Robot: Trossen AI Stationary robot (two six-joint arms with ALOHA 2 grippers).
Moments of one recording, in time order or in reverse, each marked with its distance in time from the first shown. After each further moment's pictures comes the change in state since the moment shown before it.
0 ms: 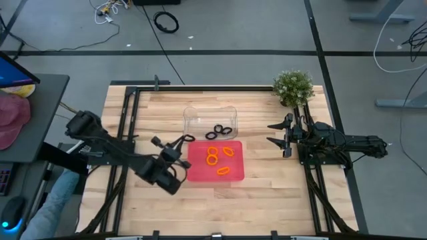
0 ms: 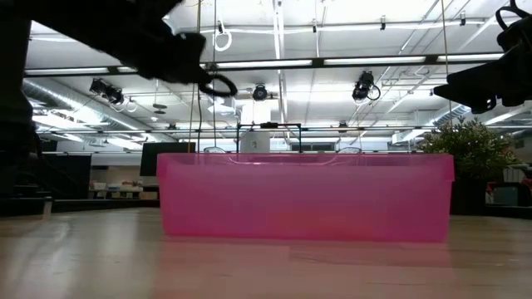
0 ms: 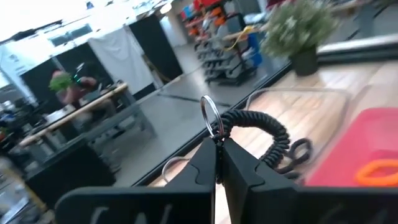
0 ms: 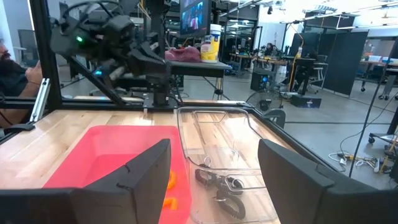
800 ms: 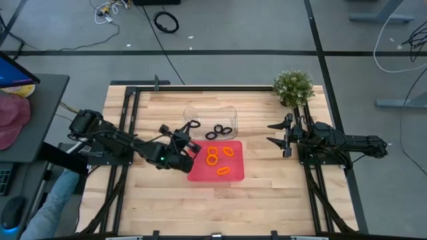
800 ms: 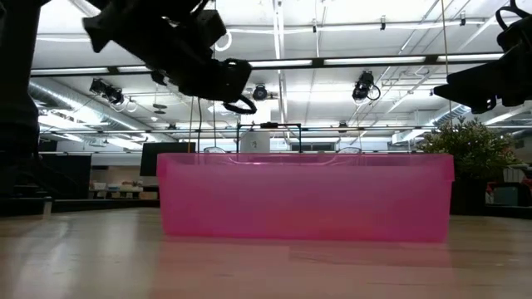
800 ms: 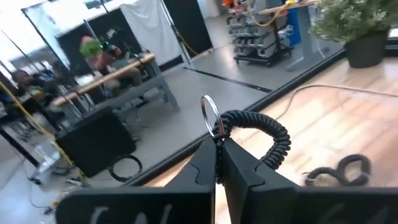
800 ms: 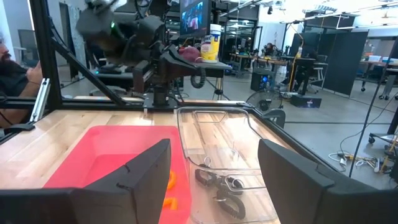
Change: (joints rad) left arm 0.241 0.033 0.000 0.295 0.075 0.224; right arm 0.000 0.000 0.000 0.000 0.000 0.000
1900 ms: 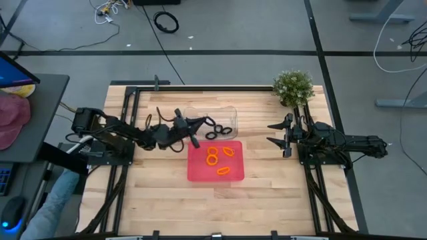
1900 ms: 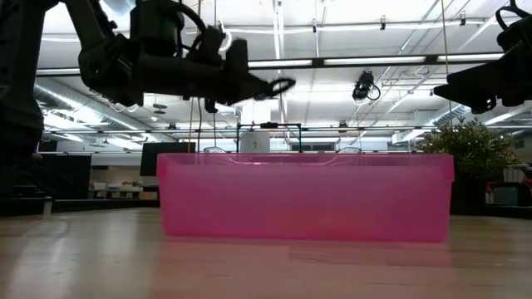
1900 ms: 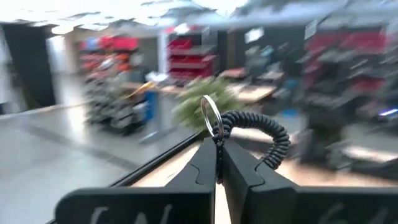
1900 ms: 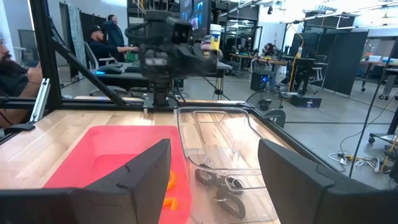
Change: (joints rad) left arm 0.313 -0.002 -0.395 1.484 0.918 0.637; right arm 0.000 0.000 0.000 0.000 0.000 0.000
